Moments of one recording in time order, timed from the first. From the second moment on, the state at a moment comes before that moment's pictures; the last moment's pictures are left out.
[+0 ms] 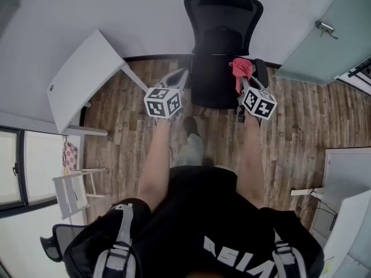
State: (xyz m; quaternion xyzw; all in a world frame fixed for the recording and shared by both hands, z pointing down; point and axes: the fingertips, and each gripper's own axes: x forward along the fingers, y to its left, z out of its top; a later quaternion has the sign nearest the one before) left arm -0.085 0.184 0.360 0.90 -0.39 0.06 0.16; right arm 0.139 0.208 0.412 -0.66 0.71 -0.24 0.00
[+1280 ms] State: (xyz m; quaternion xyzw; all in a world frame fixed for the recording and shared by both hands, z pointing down) left arm -0.140 -0.134 0.377 0.89 -0.39 0.01 0.22; right arm 0.079 -0.118 0.385 -0.66 0.71 -0.23 -0.05
